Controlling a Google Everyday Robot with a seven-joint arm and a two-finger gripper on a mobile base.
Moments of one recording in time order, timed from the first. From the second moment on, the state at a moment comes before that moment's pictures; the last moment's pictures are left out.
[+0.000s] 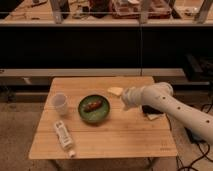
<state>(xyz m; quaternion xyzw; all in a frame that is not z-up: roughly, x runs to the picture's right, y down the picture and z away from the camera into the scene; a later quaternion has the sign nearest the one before) 0.050 0.066 0.756 0.06 -0.29 -0.44 0.85</state>
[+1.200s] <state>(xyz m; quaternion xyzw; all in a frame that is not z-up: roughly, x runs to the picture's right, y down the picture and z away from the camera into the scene) -0.028 0.127 0.684 0.02 -0.37 -0.70 0.61</state>
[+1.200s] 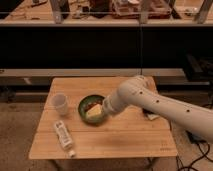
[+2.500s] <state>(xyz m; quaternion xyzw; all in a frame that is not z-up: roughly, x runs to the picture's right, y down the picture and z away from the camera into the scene) -0.170 0.236 0.651 -0.06 -0.31 -0.87 0.38</state>
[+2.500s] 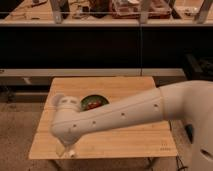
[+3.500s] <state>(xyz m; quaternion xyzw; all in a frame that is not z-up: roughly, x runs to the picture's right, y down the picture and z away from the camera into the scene) -0.196 0.251 0.648 -0.07 -0.33 -0.87 0.36</state>
